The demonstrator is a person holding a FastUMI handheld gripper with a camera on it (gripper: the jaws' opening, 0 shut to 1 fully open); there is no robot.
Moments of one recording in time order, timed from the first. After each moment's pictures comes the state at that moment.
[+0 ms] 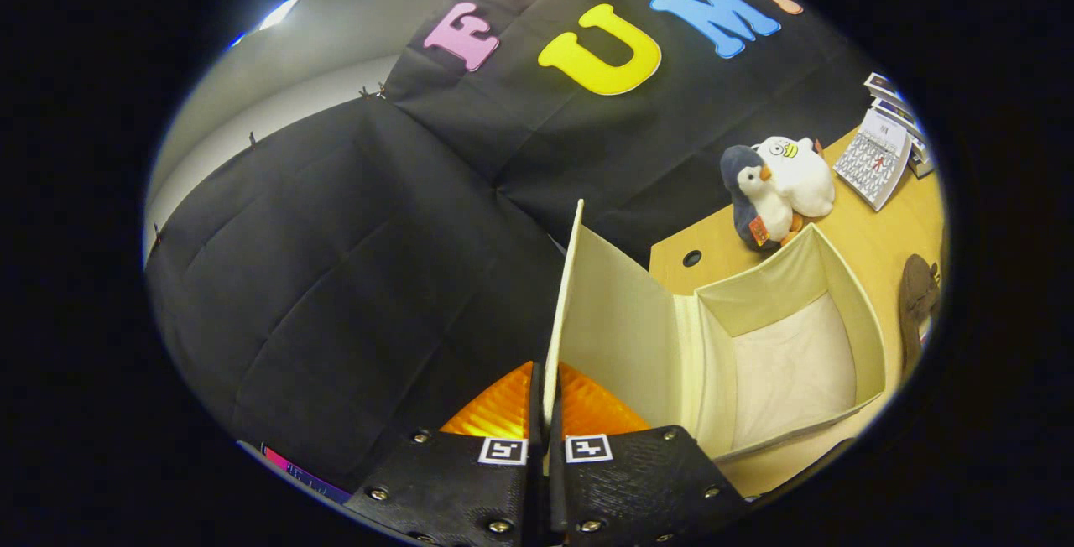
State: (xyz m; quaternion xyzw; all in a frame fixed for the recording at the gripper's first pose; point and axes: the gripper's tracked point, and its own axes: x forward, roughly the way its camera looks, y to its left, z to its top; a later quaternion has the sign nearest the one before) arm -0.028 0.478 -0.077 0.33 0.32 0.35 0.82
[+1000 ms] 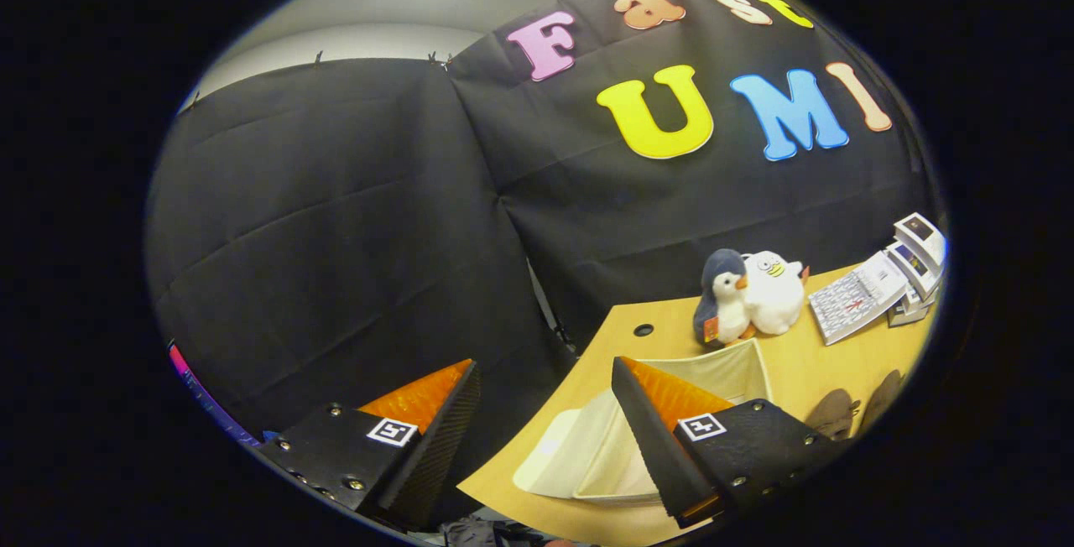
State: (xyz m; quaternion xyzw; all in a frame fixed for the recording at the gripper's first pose) arm 0.000 0.382 -0.074 0.15 0.21 0.32 0.91
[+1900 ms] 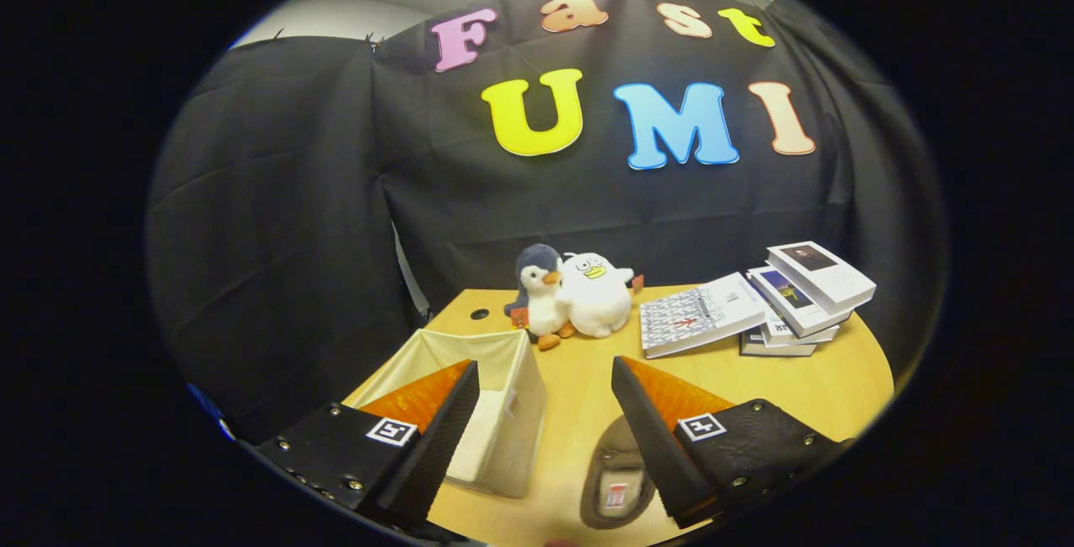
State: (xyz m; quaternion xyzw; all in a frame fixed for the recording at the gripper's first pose) arm 0.056 0.162 -0.173 0.05 0.25 0.18 0.95
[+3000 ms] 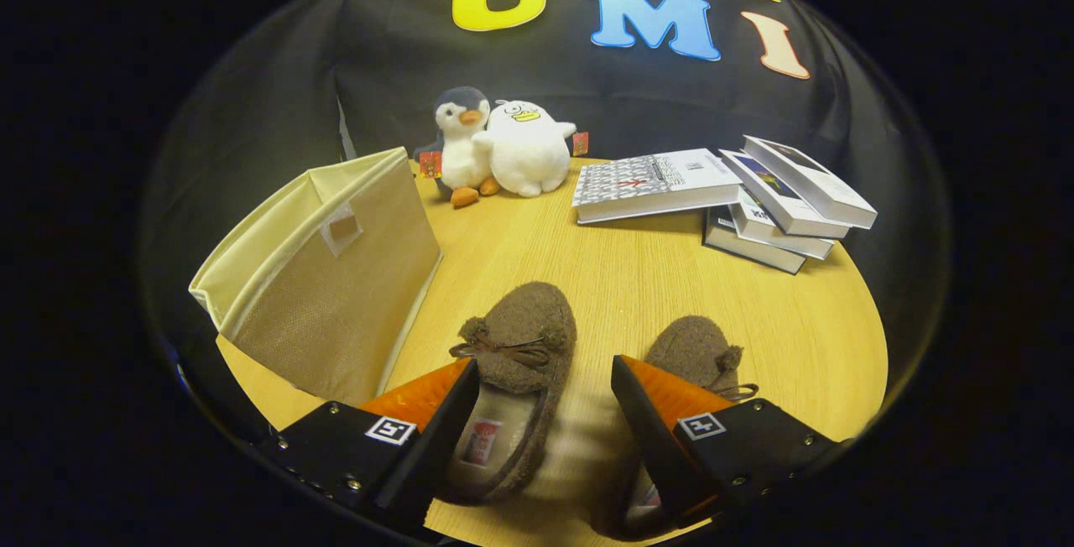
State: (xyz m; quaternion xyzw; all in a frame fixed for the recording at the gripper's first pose) arm 0.032 0.086 -0.353 -0.03 0.42 0.17 0.89
